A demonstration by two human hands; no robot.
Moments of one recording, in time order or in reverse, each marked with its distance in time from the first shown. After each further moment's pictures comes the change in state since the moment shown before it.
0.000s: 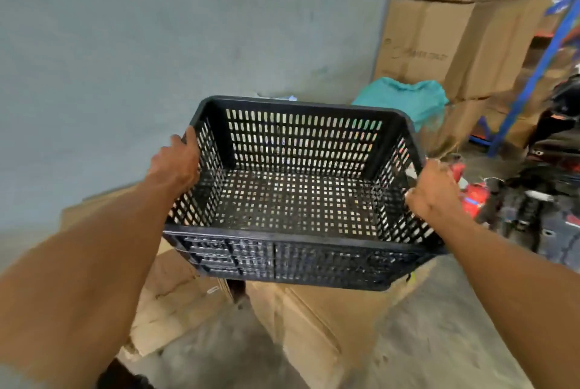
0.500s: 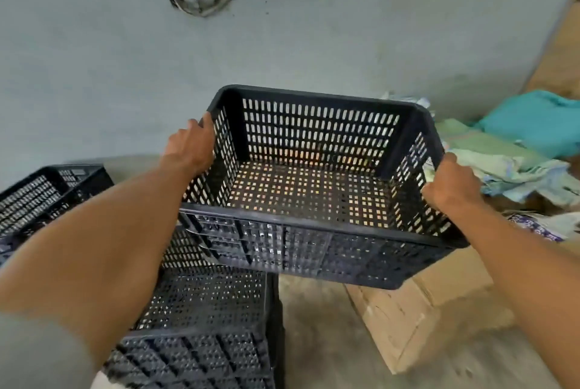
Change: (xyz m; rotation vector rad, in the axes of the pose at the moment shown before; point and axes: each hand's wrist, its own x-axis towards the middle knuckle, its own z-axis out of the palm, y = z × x) left_hand -0.299 -0.230 -0.142 0.187 0.056 -0.328; right_hand -0.228 -0.138 -0.047 0.163 -0.111 -0.277
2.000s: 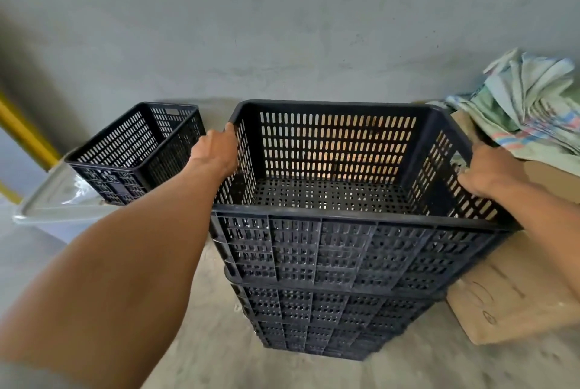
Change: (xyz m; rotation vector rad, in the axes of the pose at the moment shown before) left_hand -0.064 -0.337 0.120 -0.092 -0.252 -0.180; right_hand -0.129 -0.276 0.139 -0.250 -0.179 -0.169
